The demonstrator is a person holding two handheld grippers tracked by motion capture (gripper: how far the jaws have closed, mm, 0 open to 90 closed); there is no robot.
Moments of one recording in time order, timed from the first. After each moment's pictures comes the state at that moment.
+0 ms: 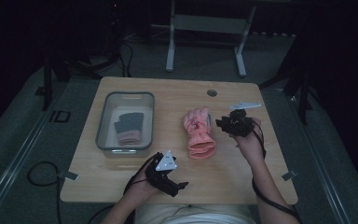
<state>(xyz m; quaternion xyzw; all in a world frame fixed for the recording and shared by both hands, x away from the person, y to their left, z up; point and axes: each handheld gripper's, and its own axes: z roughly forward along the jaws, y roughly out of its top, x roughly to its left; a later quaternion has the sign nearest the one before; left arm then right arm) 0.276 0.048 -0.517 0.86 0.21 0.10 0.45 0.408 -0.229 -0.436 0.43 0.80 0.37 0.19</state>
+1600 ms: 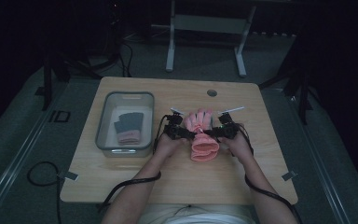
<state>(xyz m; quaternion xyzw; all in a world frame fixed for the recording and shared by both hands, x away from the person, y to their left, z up) 0.462 0.012 -0.552 0.76 0.49 -0.10 0.41 0.463 -0.221 -0.523 0.47 0.81 0.35 0.02</state>
